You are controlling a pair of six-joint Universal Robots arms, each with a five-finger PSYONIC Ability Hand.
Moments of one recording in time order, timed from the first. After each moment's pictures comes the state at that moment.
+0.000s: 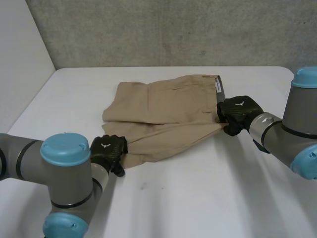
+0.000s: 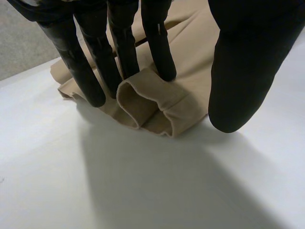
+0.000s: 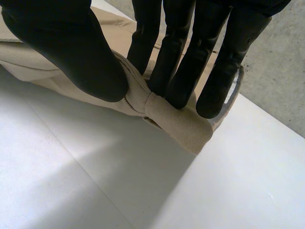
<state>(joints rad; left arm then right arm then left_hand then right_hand) 4.15 -2.10 -1.72 3.42 -1.75 3.21 1.87 -1.04 1.35 0.08 1.34 2.78 0.63 0.63 0.63 0.62 0.45 0.95 1.17 1.18 1.19 0.98</state>
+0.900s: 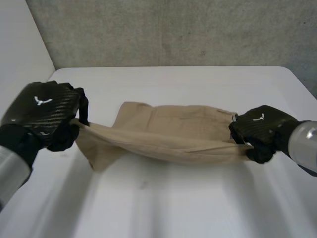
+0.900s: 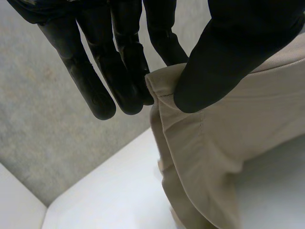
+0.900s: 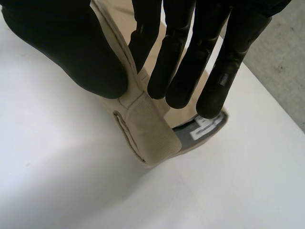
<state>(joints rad) 4.26 -1.27 -1.81 3.00 -1.58 3.43 1.86 -1.50 1.51 0.59 1.31 2.46 1.12 1.20 1.19 1.20 0.96 0.95 1.18 1.18 1.19 0.99</state>
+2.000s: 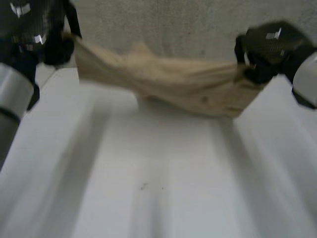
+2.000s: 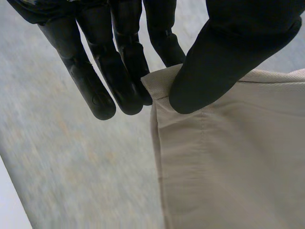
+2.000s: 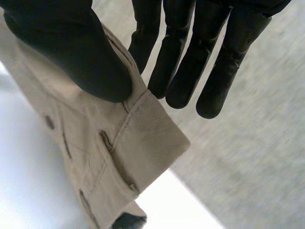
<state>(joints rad) 4.27 -1.42 -1.63 3.35 -1.62 3.34 1.88 -1.45 1.25 0.30 1.32 2.74 1.12 1.20 1.19 1.20 0.98 0.95 1.18 1.18 1.19 1.00</state>
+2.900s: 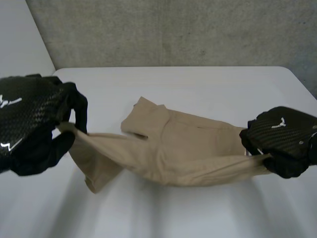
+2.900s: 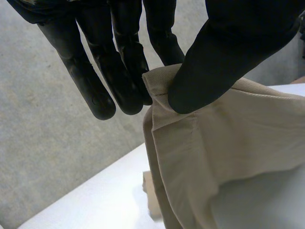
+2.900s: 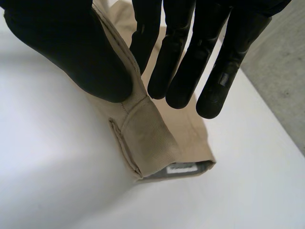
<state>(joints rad) 4.19 -1.11 -1.68 2.73 -1.54 3.31 1.71 -1.71 1.57 0.78 1.10 2.29 1.12 1.20 1.19 1.20 0.98 0.95 1.18 1.18 1.19 1.00</state>
